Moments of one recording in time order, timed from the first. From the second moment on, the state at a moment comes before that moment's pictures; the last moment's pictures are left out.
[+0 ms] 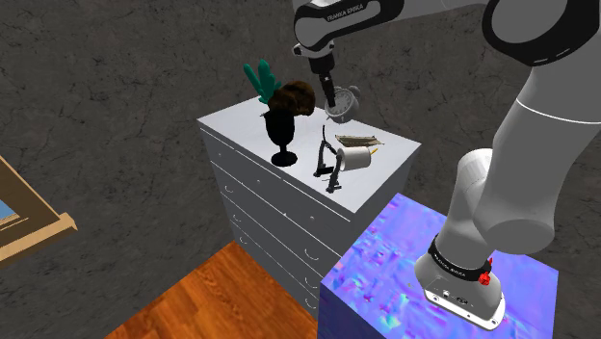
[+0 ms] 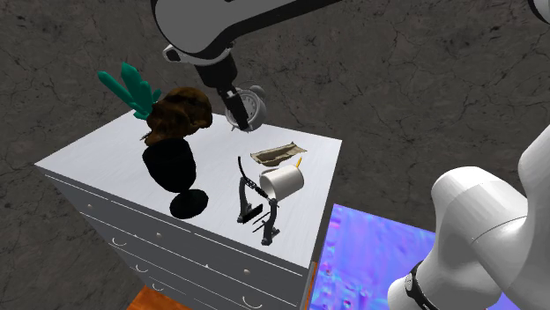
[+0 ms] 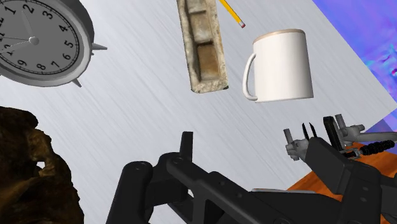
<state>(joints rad) 0.48 -0.02 -0.58 -1.86 -0.29 1.75 -0.85</state>
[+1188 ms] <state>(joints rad) 0.48 -0.04 -0.57 -2.00 -0.30 1.86 -0.83</state>
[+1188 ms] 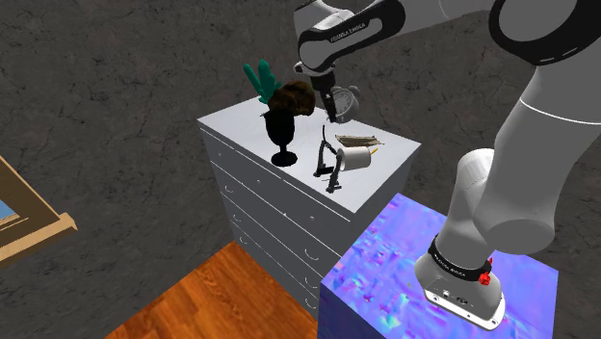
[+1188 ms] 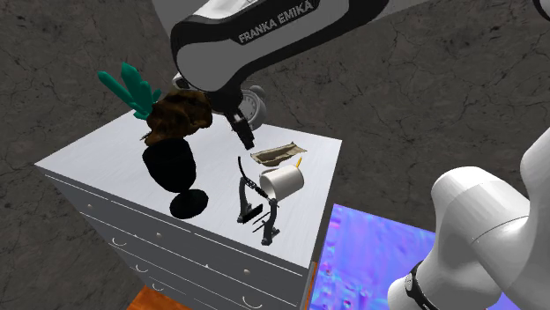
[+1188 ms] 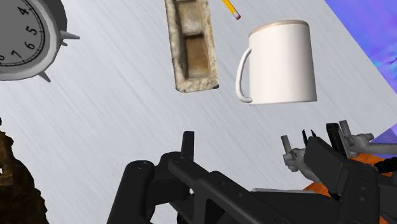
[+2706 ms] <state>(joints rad) 0.47 0.05 -0.59 -2.31 -0.29 2.23 -0.84</state>
